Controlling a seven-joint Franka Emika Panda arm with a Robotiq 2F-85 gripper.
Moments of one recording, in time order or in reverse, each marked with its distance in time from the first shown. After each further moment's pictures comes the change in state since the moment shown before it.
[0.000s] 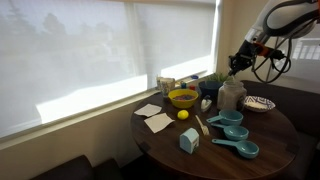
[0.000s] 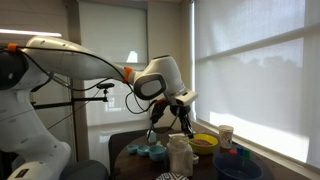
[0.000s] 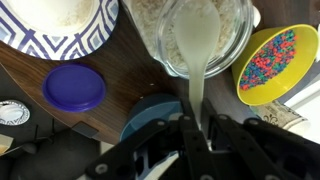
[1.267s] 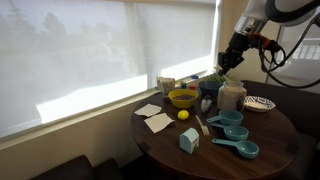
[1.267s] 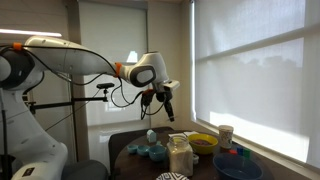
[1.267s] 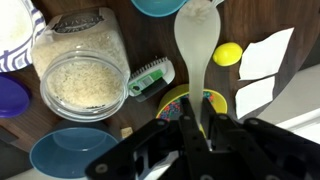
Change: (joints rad) arm 0.139 -0.042 0.131 0.064 -0.001 -0.140 -0.005
